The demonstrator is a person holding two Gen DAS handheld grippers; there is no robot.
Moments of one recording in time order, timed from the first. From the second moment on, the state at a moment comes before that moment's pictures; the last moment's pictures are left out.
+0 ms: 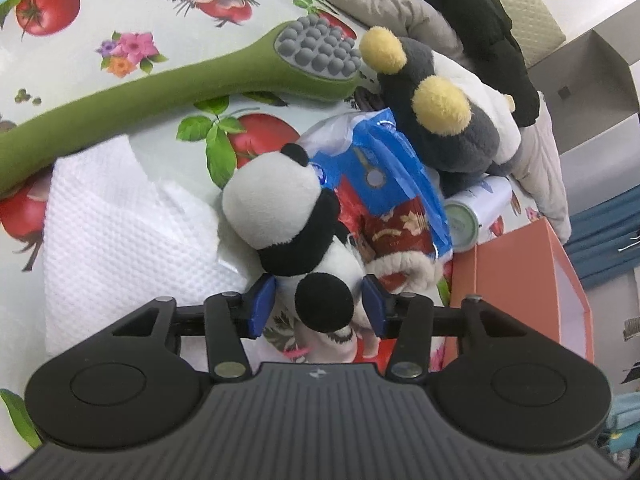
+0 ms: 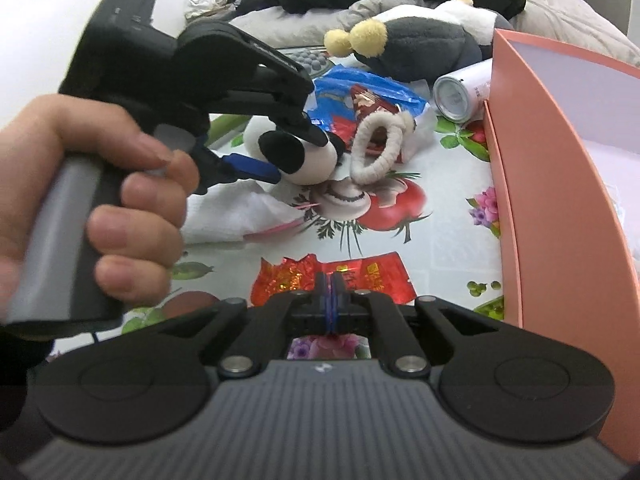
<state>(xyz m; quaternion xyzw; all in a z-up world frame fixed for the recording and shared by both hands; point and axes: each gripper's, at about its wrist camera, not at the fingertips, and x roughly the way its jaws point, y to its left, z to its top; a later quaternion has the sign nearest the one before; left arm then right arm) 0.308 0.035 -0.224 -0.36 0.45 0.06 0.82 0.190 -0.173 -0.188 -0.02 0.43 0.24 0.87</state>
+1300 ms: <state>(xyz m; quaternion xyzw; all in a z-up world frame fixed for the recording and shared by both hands) 0.134 0.046 -0.189 -0.16 0.50 -0.07 0.85 0.186 -0.170 -0.186 -0.01 0.45 0.22 0.86</state>
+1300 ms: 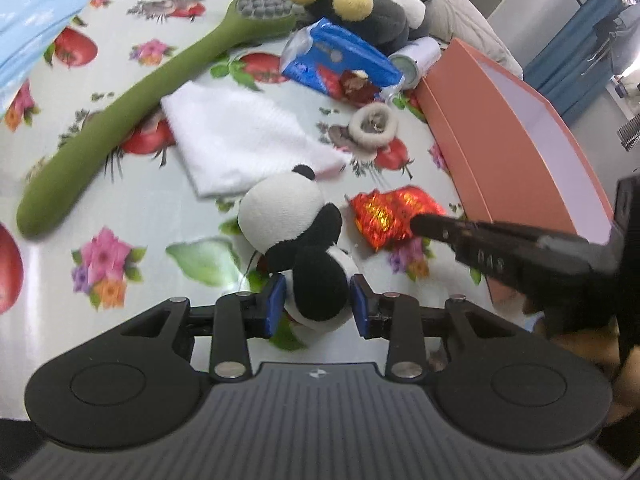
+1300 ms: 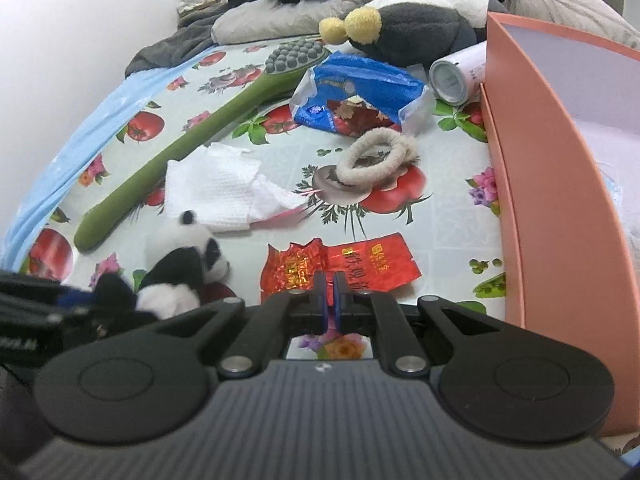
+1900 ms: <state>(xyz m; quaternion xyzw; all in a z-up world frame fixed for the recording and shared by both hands) 0.120 0.069 -0.206 -0.30 0.47 -0.03 0.83 0.196 -0.150 -0.200 -0.03 0.45 0.24 0.86</state>
